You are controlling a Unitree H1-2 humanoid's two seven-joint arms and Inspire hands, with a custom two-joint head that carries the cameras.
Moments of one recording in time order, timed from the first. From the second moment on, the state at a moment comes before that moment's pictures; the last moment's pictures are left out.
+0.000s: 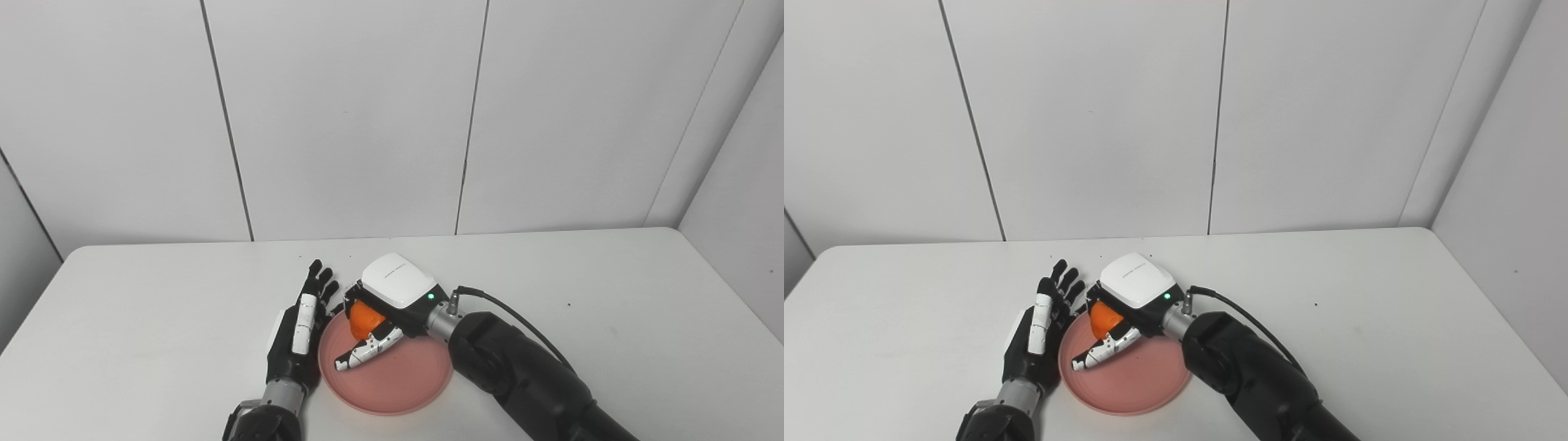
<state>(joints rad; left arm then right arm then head) -0.37 -0.11 0.01 0.32 -0.17 0.03 -0.12 -0.68 -0.22 0.54 0.38 -0.91 -0.17 0.09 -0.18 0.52</state>
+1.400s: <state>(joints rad) -0.37 -0.11 0.01 0.31 -0.17 0.04 -0.12 -0.68 -0.22 0.56 0.39 -0.92 -0.17 0.11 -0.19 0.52</state>
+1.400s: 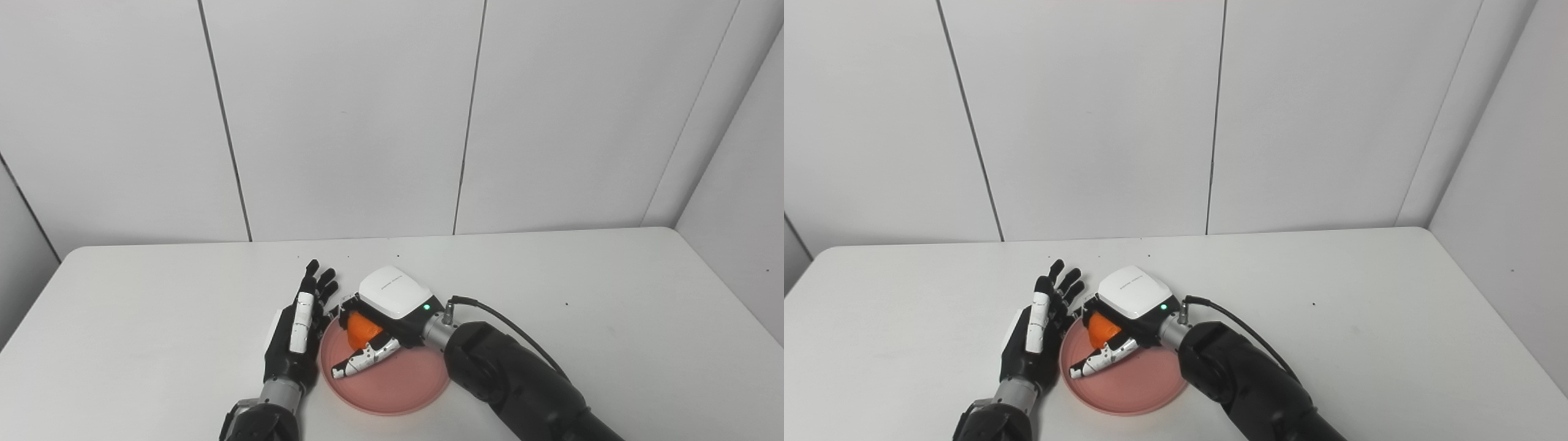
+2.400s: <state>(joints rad) -0.38 -0.11 0.01 0.31 -0.17 0.04 -0.13 -0.63 -0.32 0.51 0.16 -0.96 -0.16 0.26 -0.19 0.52</state>
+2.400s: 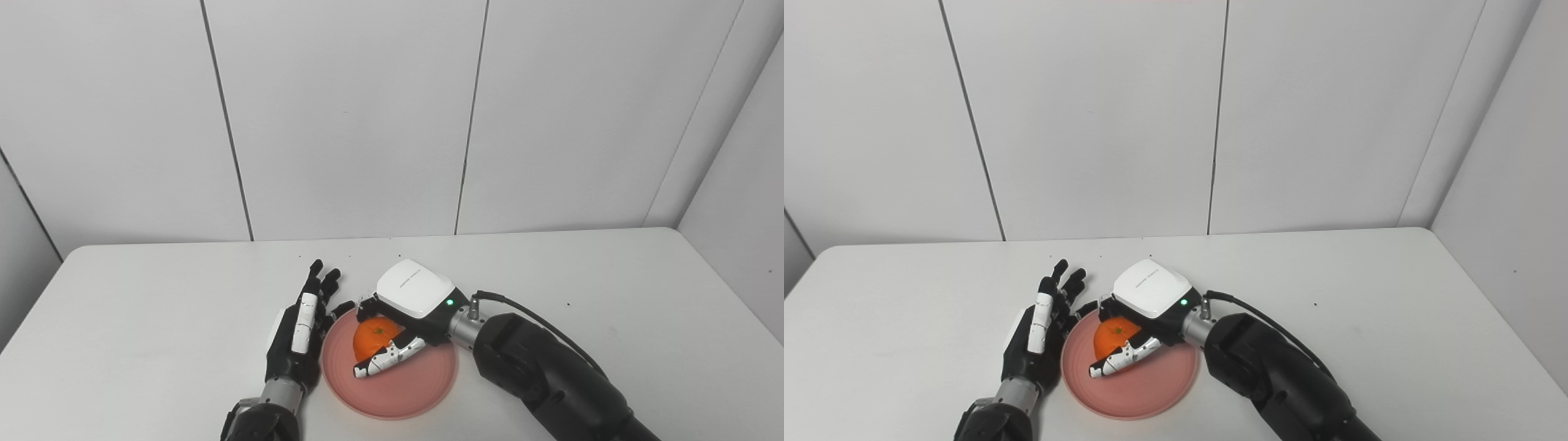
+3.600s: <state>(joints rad) -0.41 -0.02 0.03 0.40 0.02 -0.18 0.03 -0.47 -0.07 0.03 0.52 -0.17 -0.36 -0.15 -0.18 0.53</state>
